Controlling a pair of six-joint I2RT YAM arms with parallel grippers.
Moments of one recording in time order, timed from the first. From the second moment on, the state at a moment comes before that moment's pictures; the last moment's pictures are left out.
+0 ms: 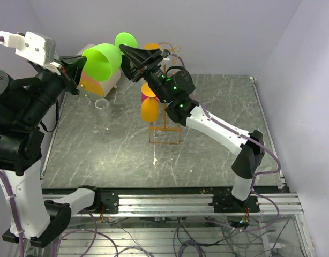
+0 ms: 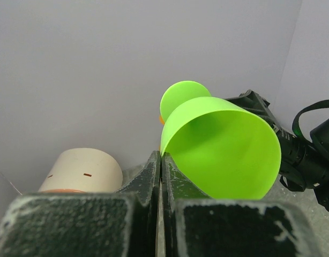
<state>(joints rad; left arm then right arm) -0.17 1.12 2.08 -0.76 0.28 0.05 0.91 1.83 1.78 0.63 0.02 1.79</state>
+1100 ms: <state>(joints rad) -0.15 1.11 2.06 -0.74 0.31 0.06 0.91 1.95 1.94 0.62 0.03 1.85</state>
